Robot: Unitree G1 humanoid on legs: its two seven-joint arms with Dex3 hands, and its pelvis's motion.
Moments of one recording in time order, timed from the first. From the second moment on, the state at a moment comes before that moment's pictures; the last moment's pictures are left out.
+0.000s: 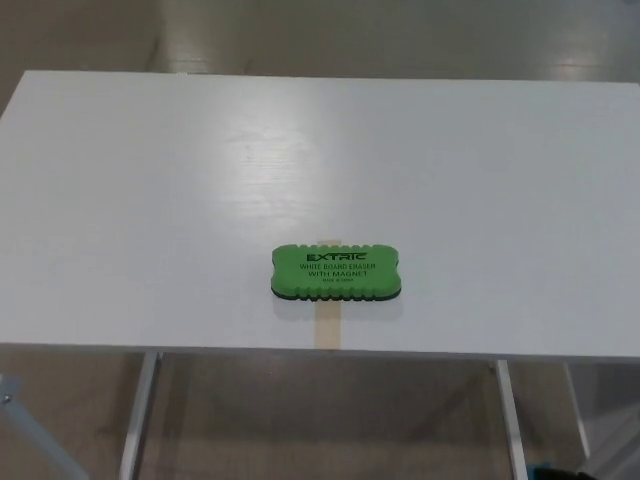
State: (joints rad) left_arm -0.04 0.28 0.19 1.02 0.03 -0.24 -0.01; right_arm -0.08 -0.18 -0.09 1.05 -0.10 -0.35 -0.08
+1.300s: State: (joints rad) left_arm 0.38 0.35 0.20 0.34 -0.10 -0.50 -0.23; right_arm -0.07 -0.17 -0.09 1.21 -0.11 -0.62 -0.19
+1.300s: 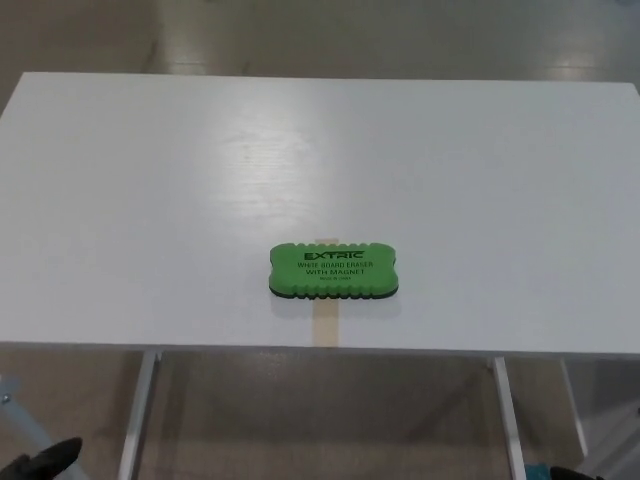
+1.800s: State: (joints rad) left_arm 0.61 0.50 0.18 -0.24 -0.28 -0.47 -0.40; right_arm -0.08 -0.17 -0.09 1.21 -0.11 -0.62 -0.20
